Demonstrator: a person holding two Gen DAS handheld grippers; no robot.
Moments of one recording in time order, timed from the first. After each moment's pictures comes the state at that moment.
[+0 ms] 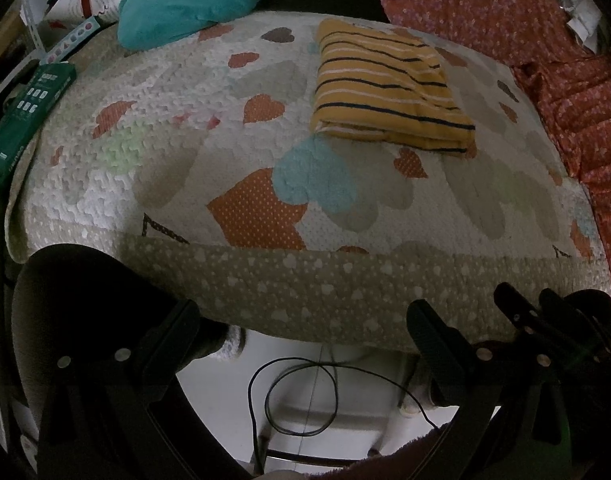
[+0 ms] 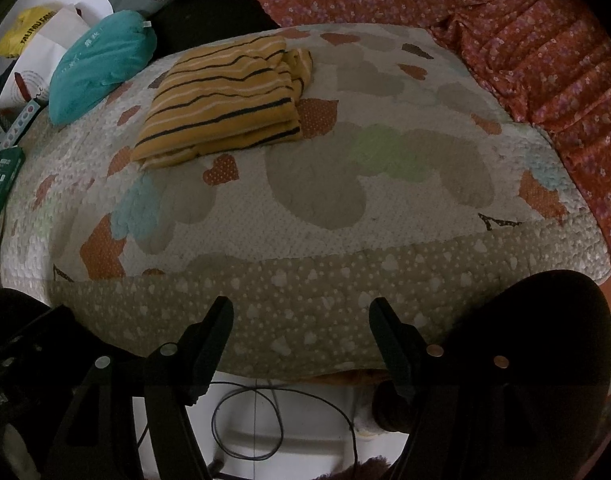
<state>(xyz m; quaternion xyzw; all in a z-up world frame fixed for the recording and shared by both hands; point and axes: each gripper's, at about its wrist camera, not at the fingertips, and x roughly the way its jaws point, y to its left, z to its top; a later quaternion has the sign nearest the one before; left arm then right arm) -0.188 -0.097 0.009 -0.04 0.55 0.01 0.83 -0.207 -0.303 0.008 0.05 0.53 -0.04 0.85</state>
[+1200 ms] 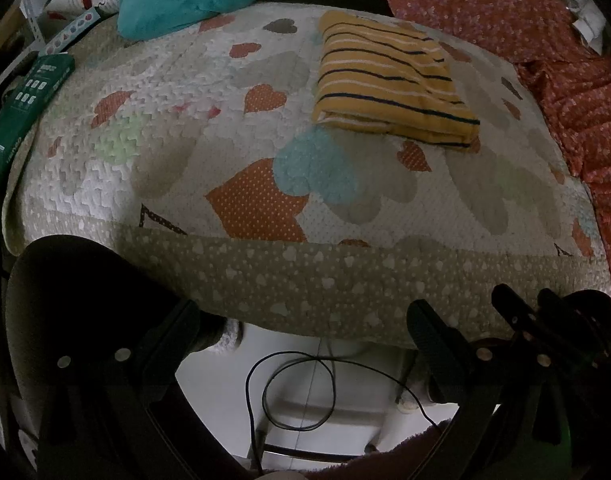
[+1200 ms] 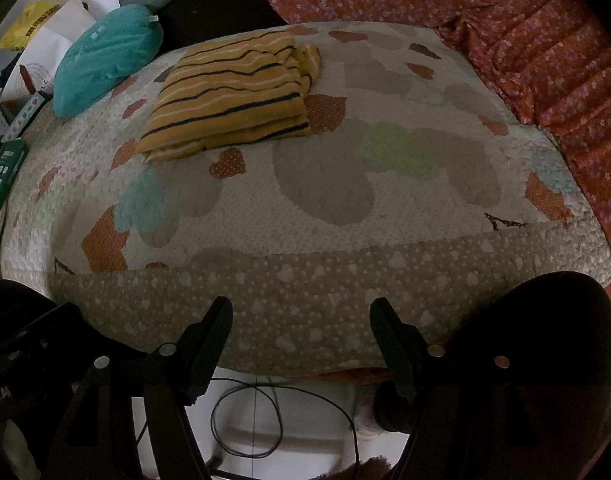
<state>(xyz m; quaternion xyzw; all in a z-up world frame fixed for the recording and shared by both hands) -0.188 -0.092 0.003 -0.05 0.56 0.01 0.83 -0.207 -0.299 0.004 0.04 0.53 -0.03 0.85</state>
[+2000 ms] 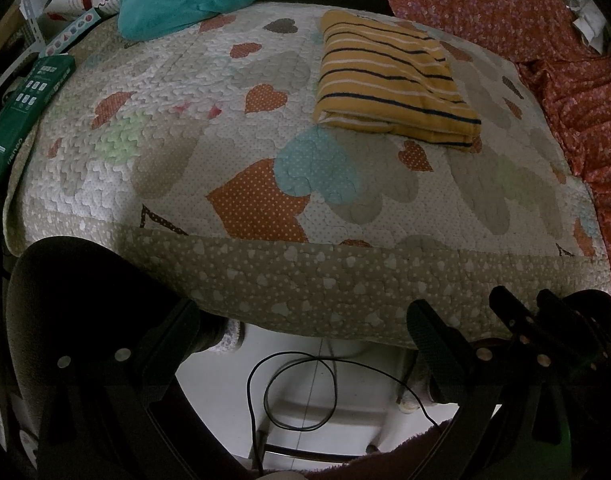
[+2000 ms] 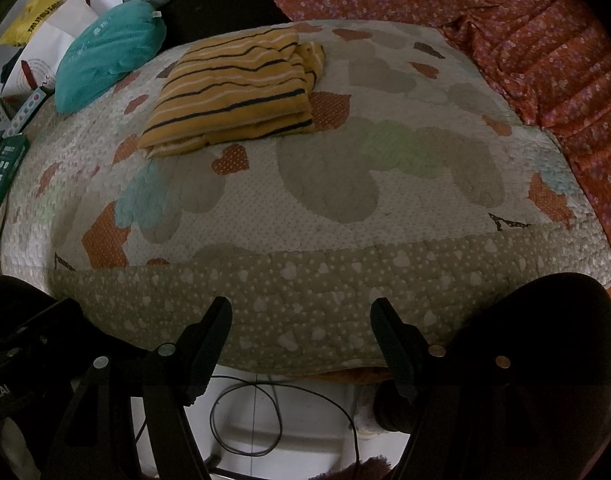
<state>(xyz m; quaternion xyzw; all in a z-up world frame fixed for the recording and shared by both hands) -0.188 -0.093 0.003 -0.05 0.56 0.01 0.83 -0.205 -0.298 0.002 0.04 0.53 -0.02 0.84</state>
